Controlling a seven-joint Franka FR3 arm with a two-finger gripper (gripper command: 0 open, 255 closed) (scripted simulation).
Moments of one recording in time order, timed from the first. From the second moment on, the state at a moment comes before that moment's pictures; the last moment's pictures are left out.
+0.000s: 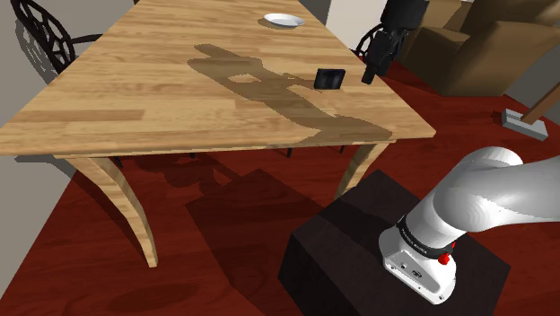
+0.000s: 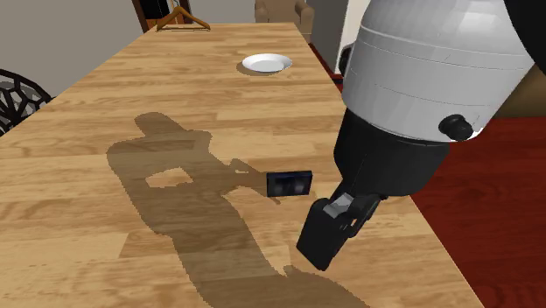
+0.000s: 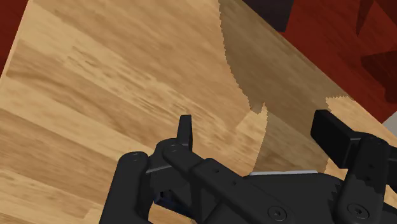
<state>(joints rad) -0.01 -0.78 0.02 -2.33 0.10 1.53 -0.17</state>
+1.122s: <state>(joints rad) 0.11 -0.40 -0.03 -2.13 -0.01 1.88 -0.64</state>
